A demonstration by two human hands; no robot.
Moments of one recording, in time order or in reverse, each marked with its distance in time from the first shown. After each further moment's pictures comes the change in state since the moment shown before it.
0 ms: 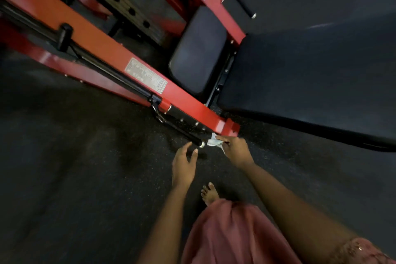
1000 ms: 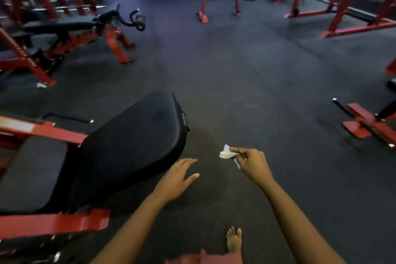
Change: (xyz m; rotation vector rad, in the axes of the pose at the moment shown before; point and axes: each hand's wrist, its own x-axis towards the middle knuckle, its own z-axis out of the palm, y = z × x) left_hand -0.390 0.356 0.354 0.629 -0.612 1.101; right_hand -0.469 0.365 -0.454 0.165 0.754 0.293
